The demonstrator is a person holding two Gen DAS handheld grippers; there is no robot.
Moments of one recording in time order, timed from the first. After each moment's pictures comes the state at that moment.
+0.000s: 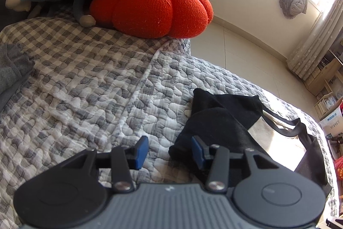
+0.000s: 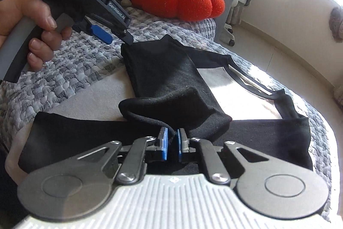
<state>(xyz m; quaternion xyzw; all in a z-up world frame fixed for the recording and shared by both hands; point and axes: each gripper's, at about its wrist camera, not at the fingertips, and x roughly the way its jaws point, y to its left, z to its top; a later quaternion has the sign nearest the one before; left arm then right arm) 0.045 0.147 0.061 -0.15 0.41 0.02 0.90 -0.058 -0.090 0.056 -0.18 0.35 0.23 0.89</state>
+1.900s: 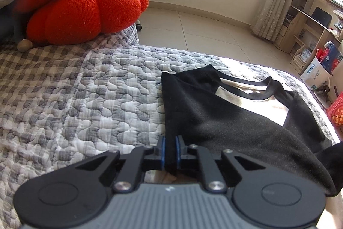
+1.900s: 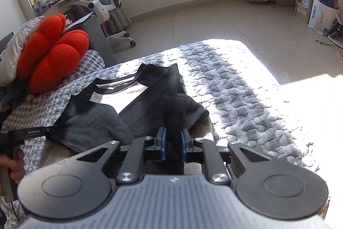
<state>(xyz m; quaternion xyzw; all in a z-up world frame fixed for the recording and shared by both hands) 0.060 0.086 0.048 -0.06 0.41 -0.10 0.91 -0.085 -0.285 0.102 0.18 0.36 0.00 0.91</state>
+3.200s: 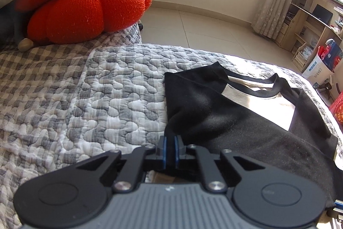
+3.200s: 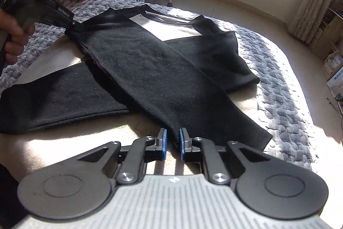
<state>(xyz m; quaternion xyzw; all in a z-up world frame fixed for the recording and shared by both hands) 0.064 0.088 0.038 -0.04 0.41 -0.10 0.91 -0.116 -0.187 0.048 -0.09 0.41 0.07 0.90</state>
